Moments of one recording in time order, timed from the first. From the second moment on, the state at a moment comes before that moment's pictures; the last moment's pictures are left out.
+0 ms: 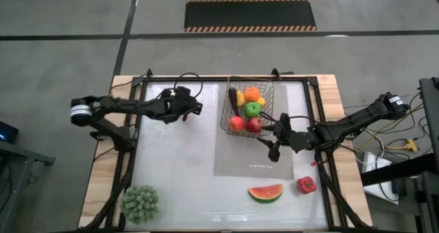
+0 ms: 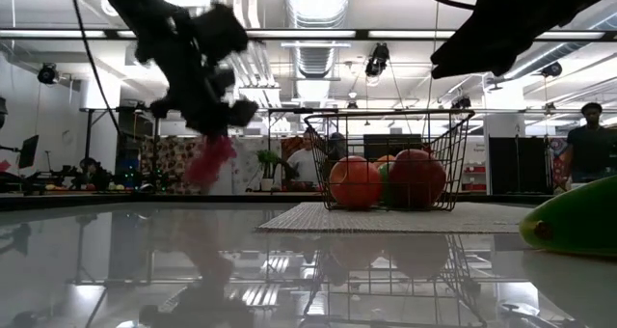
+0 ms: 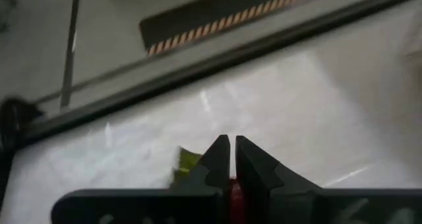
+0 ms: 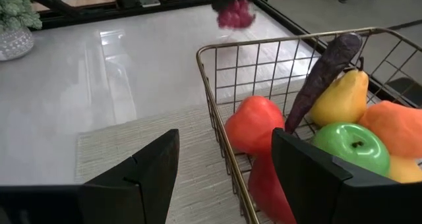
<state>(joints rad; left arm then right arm) 0.29 1.46 0.80 -0.25 -0.79 -0.61 0.34 1.01 0.58 -0.12 0.60 0.35</state>
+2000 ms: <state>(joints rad) 0.09 1.93 1.20 0.58 -0.36 0.03 0.44 0.87 0.47 -0.07 0.63 0.35</state>
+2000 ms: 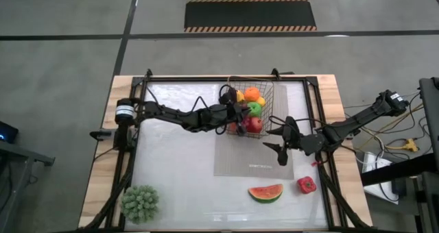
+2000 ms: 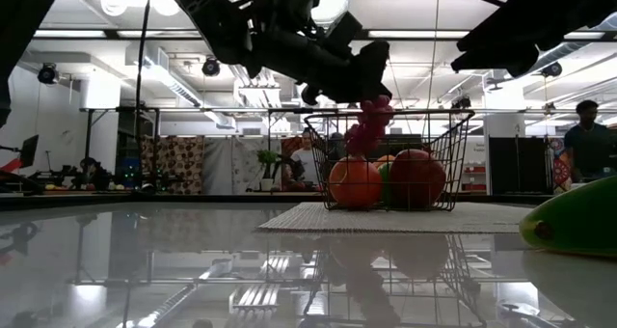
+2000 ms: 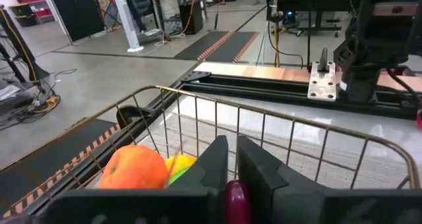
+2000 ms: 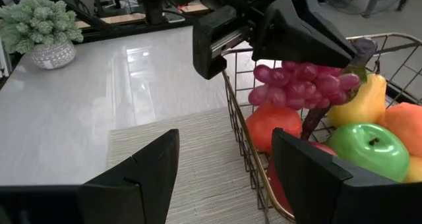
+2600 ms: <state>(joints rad) 0.08 1.91 1.19 0.58 -0.35 0.03 0.44 0.87 0.49 -0.07 0.53 0.53</state>
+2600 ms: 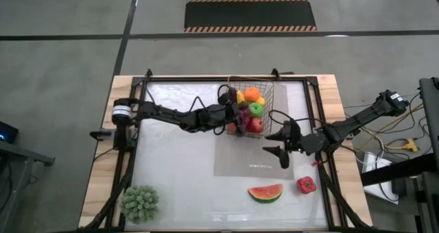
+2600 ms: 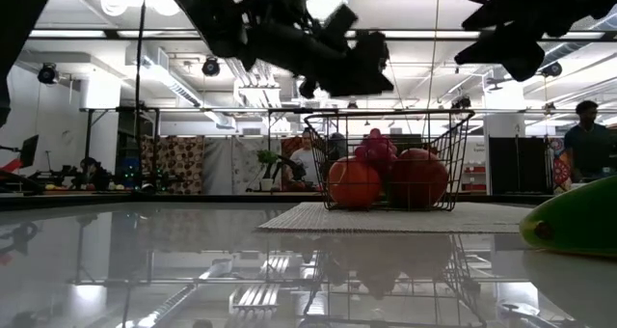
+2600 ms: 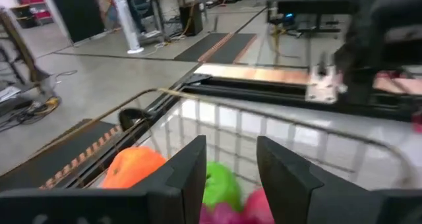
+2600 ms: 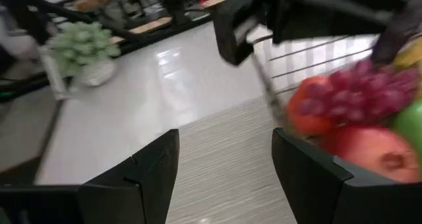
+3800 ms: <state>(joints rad) -0.07 1.33 0.80 0.63 -0.29 0.35 0.59 1.39 1.16 -1.36 -0.15 1.68</state>
